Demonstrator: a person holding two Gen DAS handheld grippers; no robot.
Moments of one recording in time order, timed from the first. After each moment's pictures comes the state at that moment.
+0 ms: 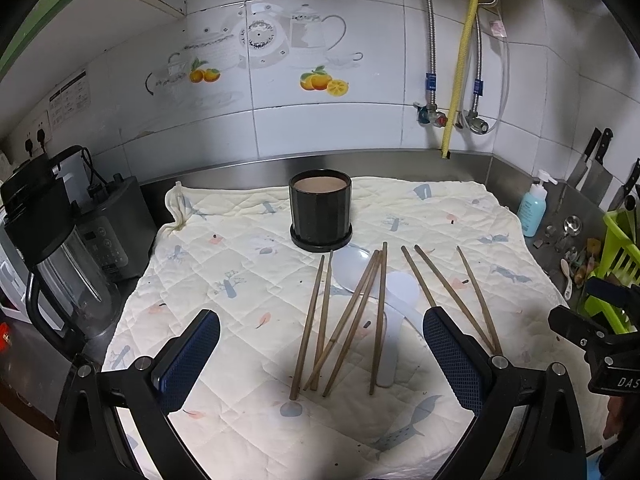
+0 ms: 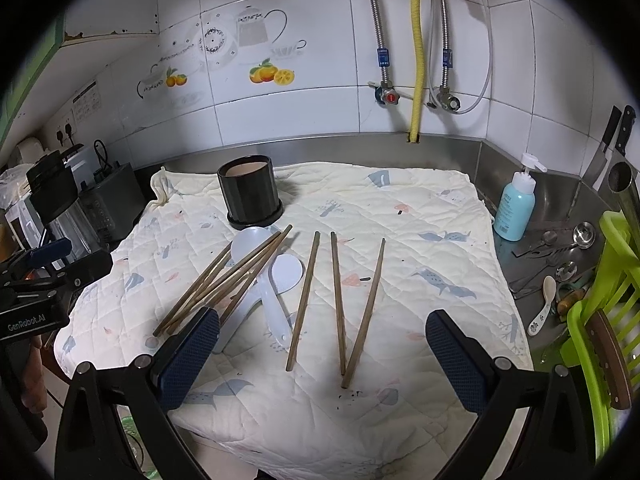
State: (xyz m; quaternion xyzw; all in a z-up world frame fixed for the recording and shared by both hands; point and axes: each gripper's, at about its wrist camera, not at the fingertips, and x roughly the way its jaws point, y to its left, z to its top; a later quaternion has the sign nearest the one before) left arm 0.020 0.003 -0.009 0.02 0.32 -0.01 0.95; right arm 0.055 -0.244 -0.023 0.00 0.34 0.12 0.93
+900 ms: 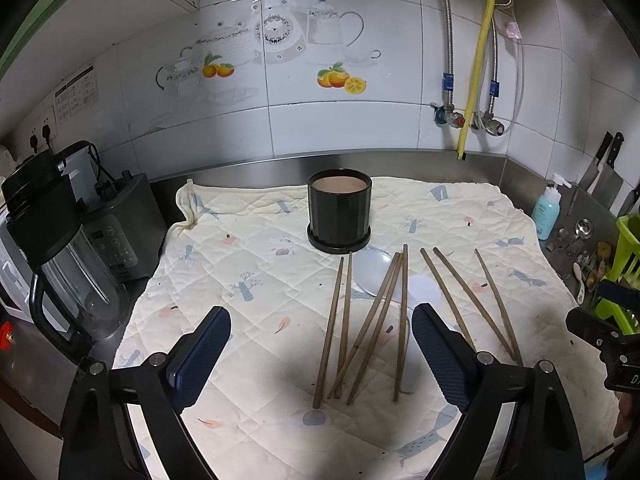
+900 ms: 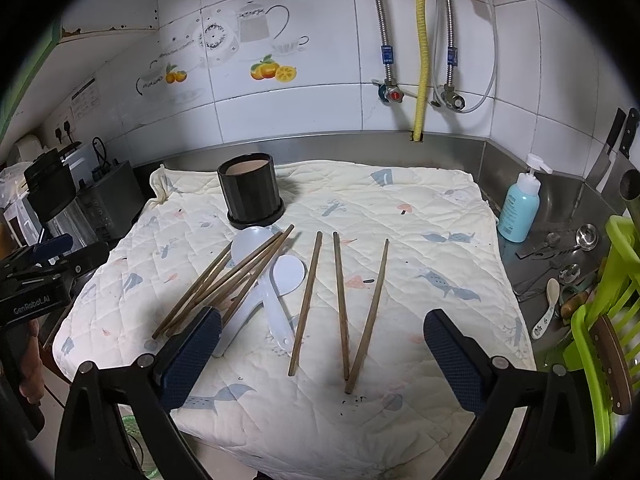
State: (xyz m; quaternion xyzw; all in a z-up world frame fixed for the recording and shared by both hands) left arm 0.035 0.024 -0.012 0.02 0.32 0.00 0.95; right arm 0.064 -0.238 -0.024 0.00 0.34 0.12 0.93
